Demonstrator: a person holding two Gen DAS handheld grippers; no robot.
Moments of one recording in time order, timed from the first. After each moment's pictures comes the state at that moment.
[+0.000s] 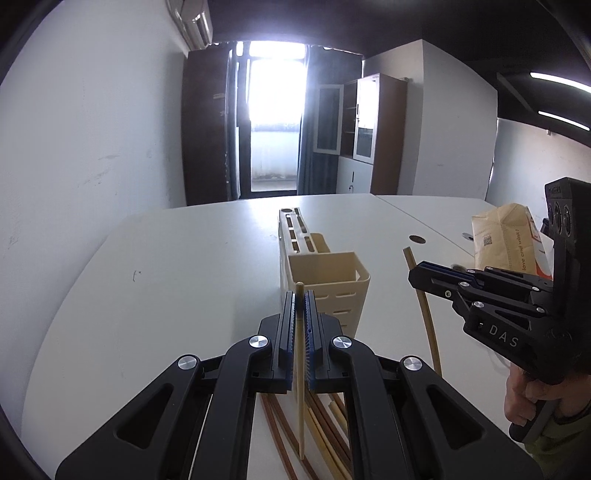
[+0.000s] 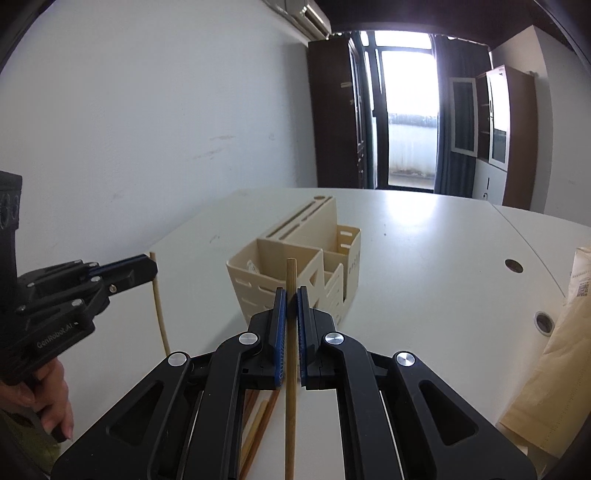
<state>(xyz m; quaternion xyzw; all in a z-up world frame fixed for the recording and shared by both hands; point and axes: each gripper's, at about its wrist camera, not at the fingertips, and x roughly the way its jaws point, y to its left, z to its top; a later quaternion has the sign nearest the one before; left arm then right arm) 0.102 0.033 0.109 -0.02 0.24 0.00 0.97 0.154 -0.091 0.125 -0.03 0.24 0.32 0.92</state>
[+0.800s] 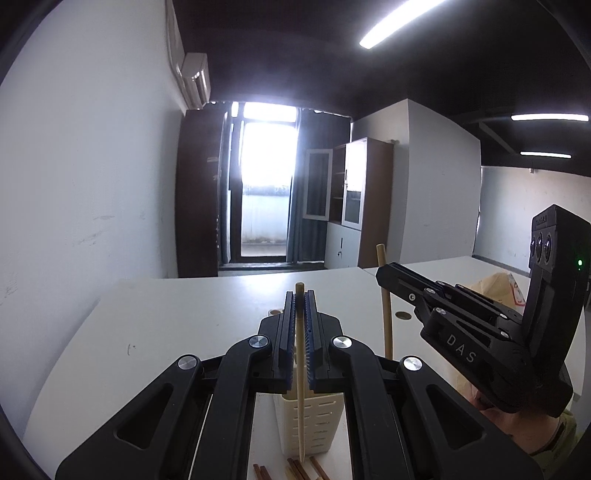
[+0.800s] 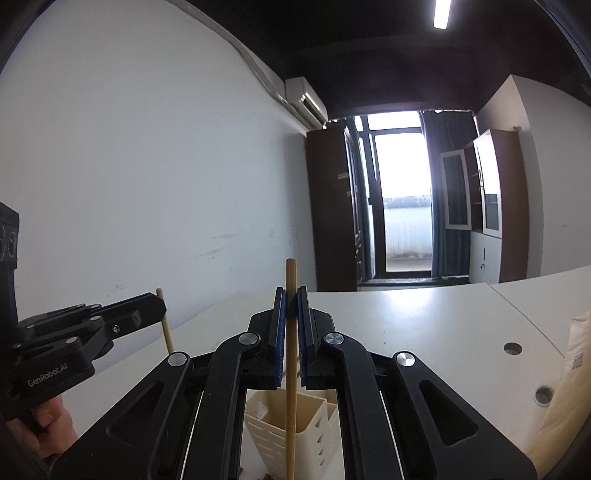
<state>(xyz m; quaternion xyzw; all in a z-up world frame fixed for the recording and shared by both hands) 0.106 0.023 0.179 -0.02 0.10 -0.02 0.99 0.173 -0.083 0.189 0.02 0.06 0.32 0.95</state>
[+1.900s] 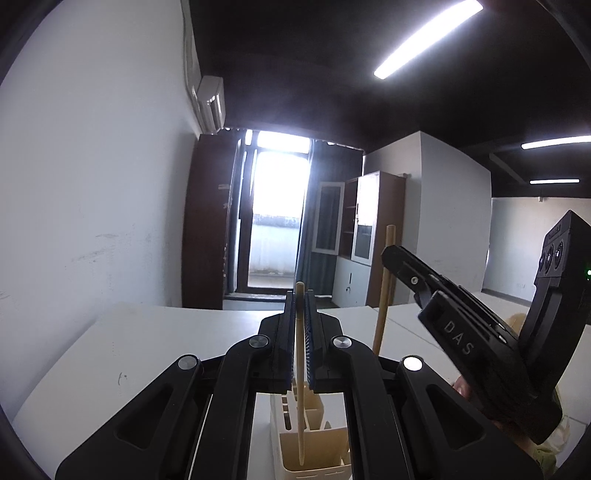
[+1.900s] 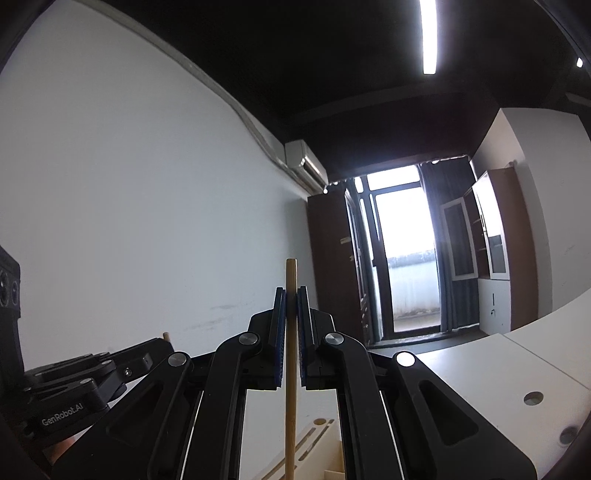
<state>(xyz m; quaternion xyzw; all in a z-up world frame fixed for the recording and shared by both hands) 0.148 0.015 0.176 -0.04 0.04 0.00 1.00 0.221 -0.077 0.192 0.07 -0.04 0.32 0.94</state>
